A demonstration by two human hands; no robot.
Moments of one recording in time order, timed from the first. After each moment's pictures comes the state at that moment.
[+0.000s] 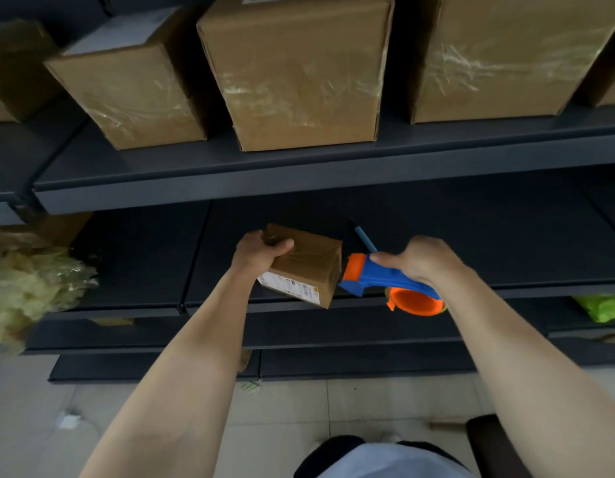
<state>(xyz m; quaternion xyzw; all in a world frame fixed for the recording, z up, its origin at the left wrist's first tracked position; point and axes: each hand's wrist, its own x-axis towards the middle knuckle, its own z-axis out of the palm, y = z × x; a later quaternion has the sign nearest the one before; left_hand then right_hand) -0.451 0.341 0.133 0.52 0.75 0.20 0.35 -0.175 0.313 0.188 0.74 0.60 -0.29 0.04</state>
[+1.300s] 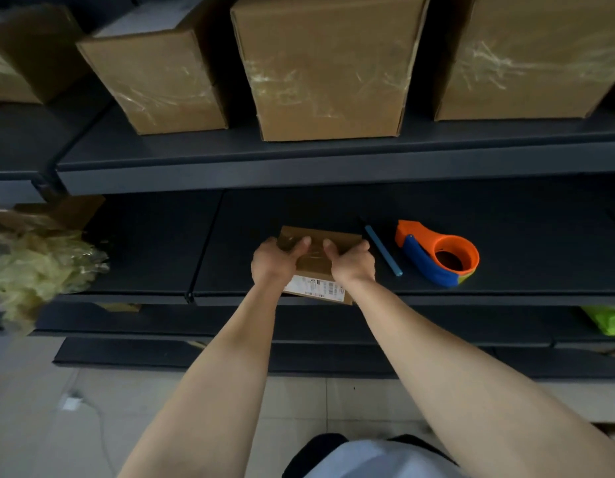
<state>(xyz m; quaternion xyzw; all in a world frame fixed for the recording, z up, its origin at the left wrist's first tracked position) -0.423 0.314 0.122 0.44 0.81 0.25 0.30 -0.291 0.317 0.128 0.73 0.41 -0.48 -0.27</state>
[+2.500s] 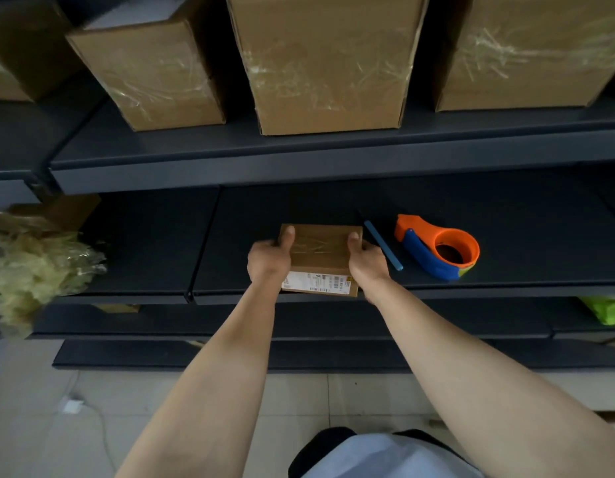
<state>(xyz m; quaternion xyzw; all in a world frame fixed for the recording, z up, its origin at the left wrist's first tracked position) -0.428 0.313 0.122 0.35 0.81 0.33 0.33 -0.267 0.319 0.113 0.70 0.38 -0.52 -0.31</state>
